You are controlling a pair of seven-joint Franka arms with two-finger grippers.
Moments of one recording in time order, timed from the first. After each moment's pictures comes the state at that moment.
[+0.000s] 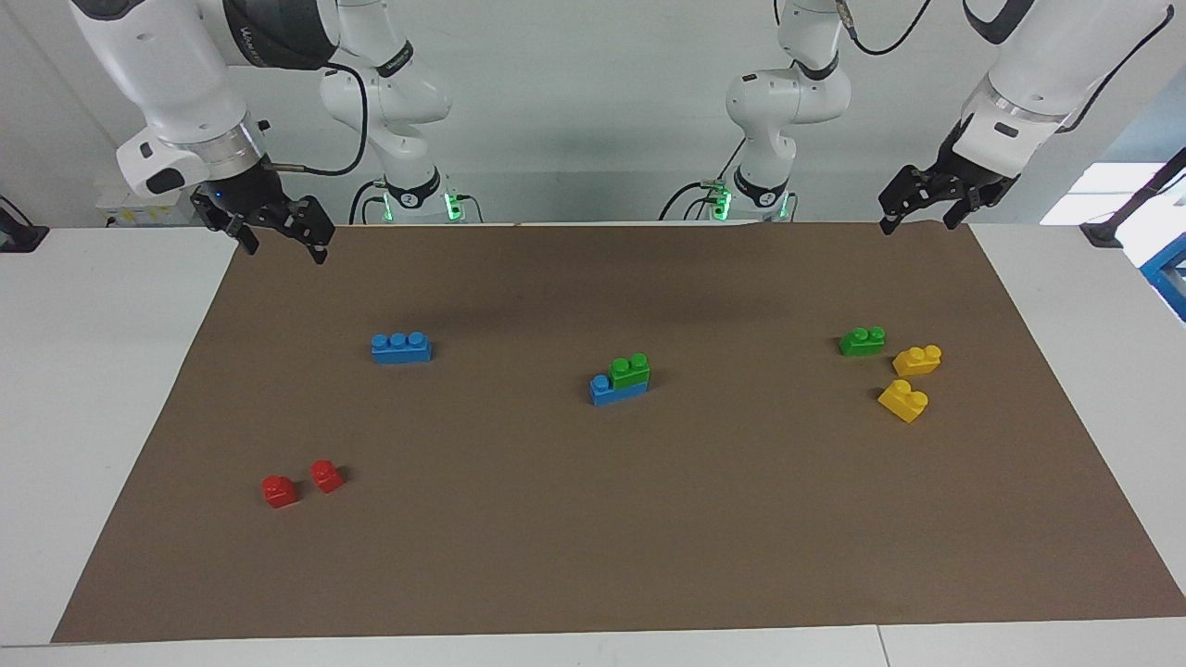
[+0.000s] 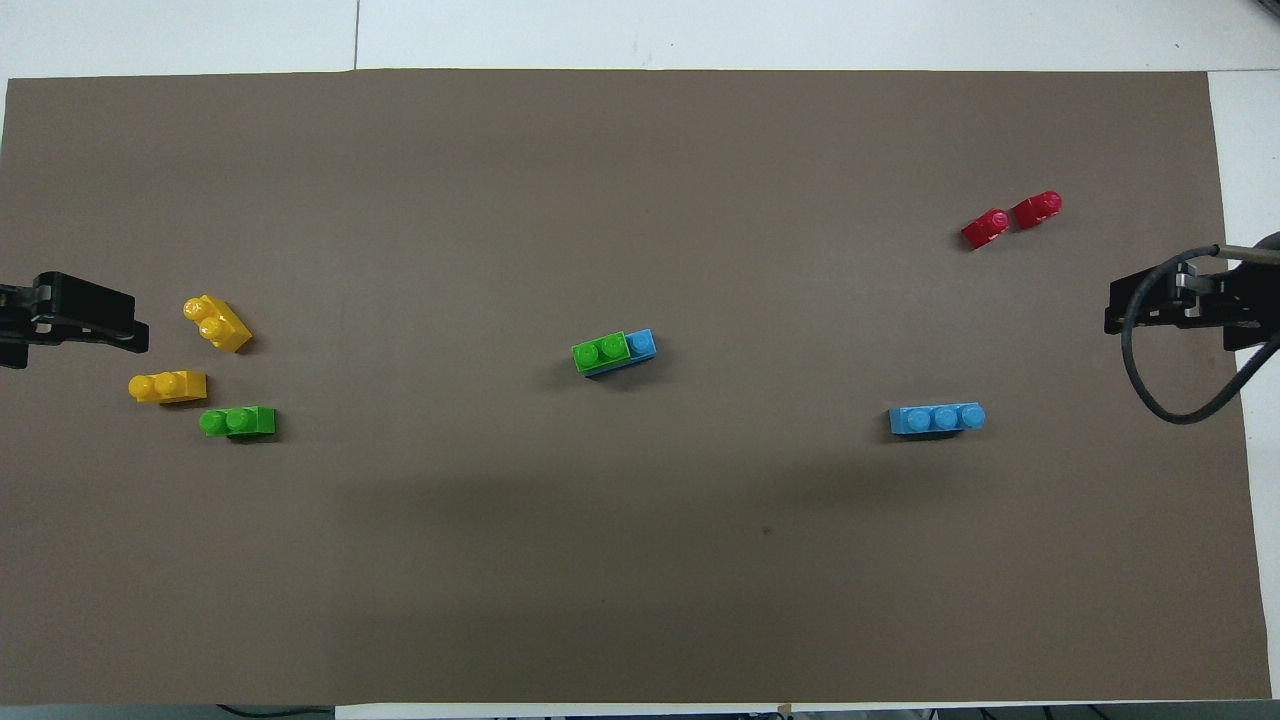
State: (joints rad) left arm 0.02 -0.03 -0.07 -1.54 -0.04 1.43 -0.09; right arm -0.01 -0.05 -0.01 -1.66 -0.02 1.56 0.17
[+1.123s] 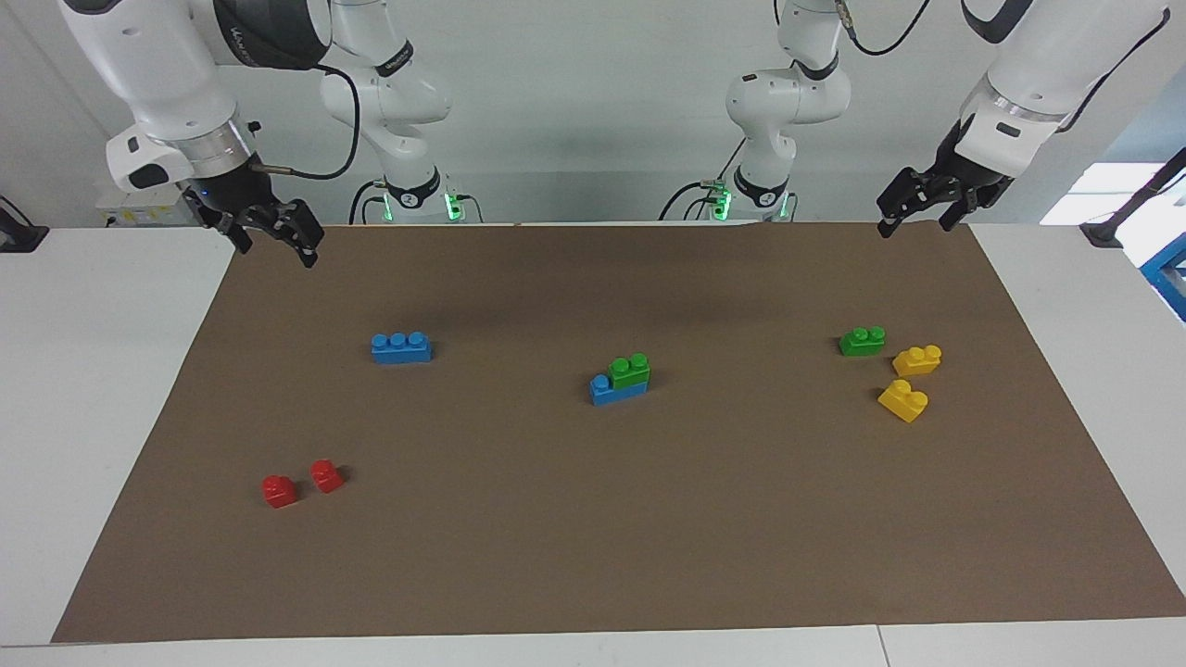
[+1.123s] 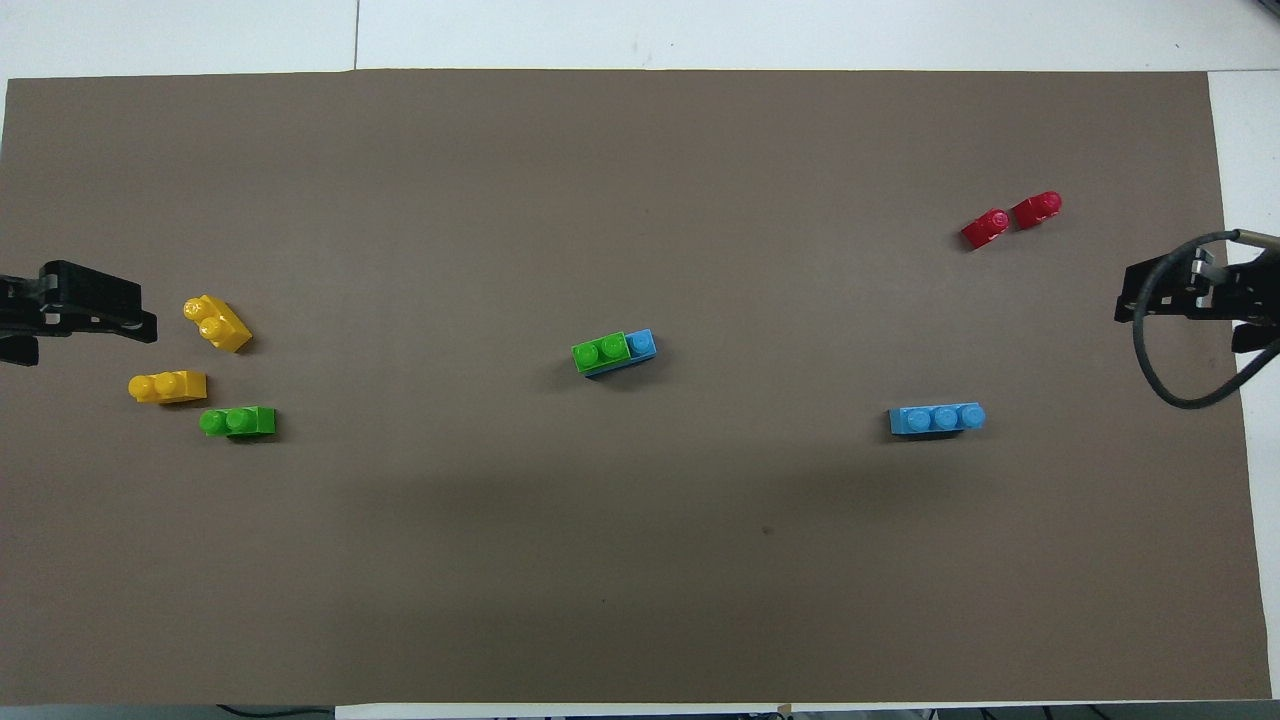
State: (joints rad) left arm 0.02 -0.03 -0.08 -1.55 -0.06 1.45 -0.19; right arm -0.02 -0.06 -0.01 -1.68 0.00 1.59 0.34
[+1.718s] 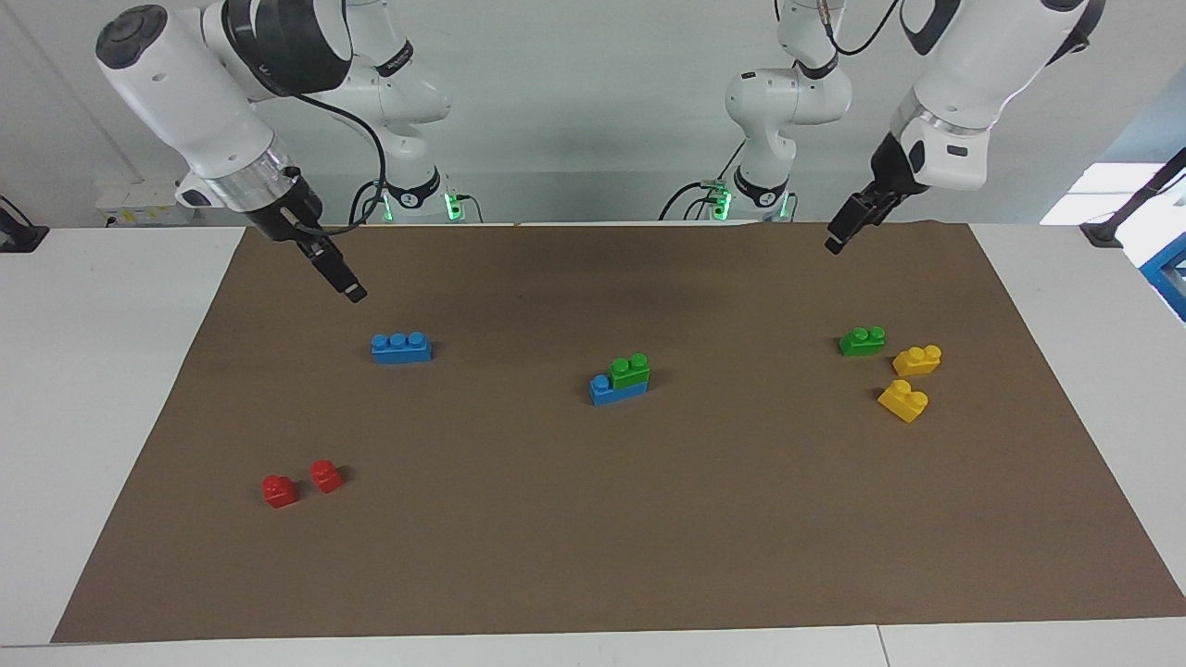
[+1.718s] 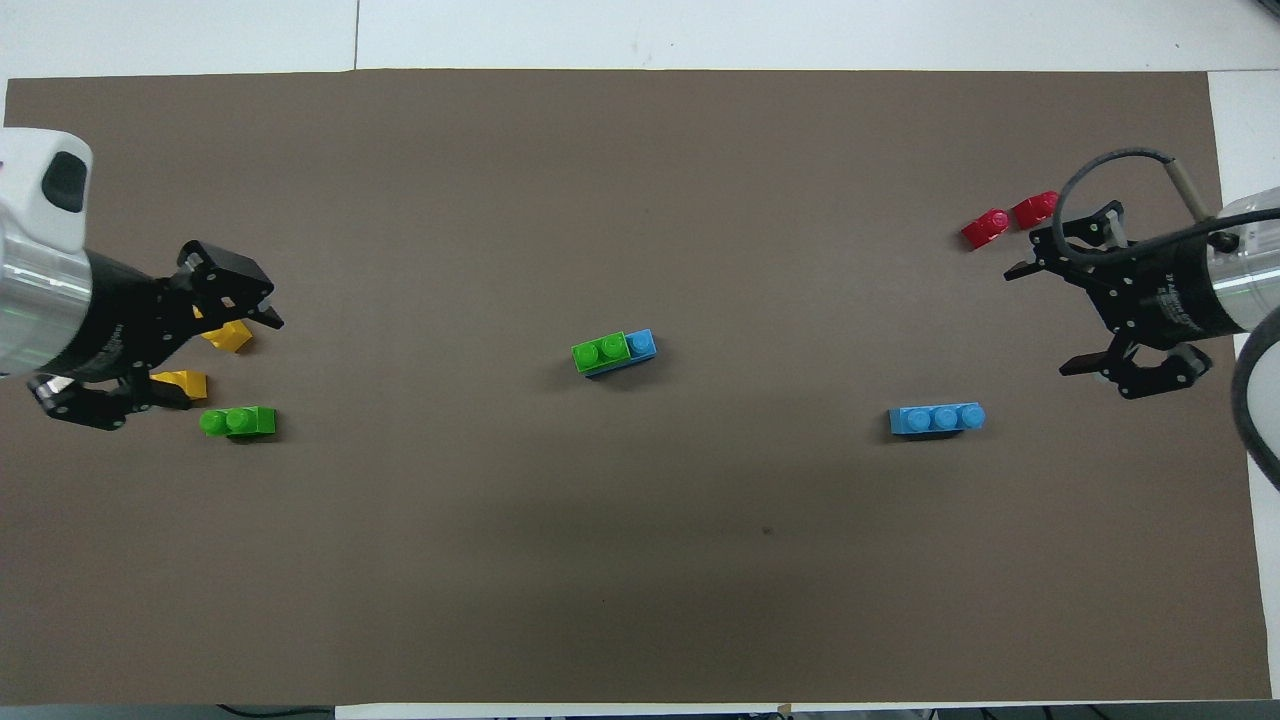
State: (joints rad) left arm -0.12 -0.09 -0.10 -1.69 -0.10 1.58 -0.94; right arm 0.01 -0.05 0.00 -1.82 0.29 1.76 1.03
